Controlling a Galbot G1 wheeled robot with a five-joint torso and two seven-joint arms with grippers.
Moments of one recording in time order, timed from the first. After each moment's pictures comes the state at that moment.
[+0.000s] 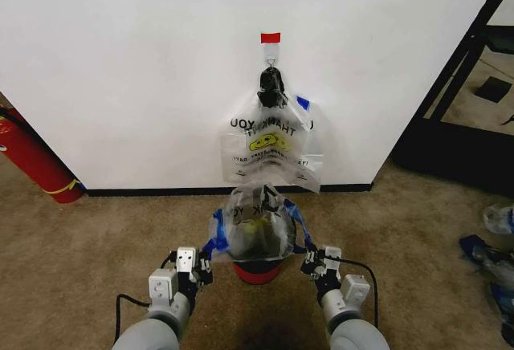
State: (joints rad) left arm 1.51 -0.88 -0.10 -2.33 -0.78 0.43 -0.72; right arm -1.51 1.26 0.16 2.08 0.53 -0.23 0.44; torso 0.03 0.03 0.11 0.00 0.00
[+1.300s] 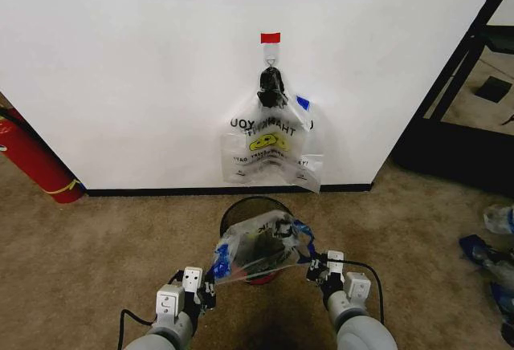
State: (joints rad) left arm 1.47 -0.86 -0.05 -2.28 -0.80 0.48 -0.70; right arm -1.48 1.23 0.19 2.05 0.59 -0.35 0.48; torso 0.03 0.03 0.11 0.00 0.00
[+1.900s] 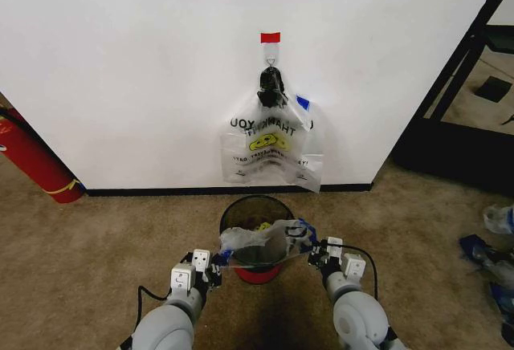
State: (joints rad) left arm 1.34 -0.89 0.01 -2.19 -0.78 0.44 -0.67; right arm -1.37 1.25 0.21 1.92 0.61 -0.32 0.42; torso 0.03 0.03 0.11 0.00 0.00
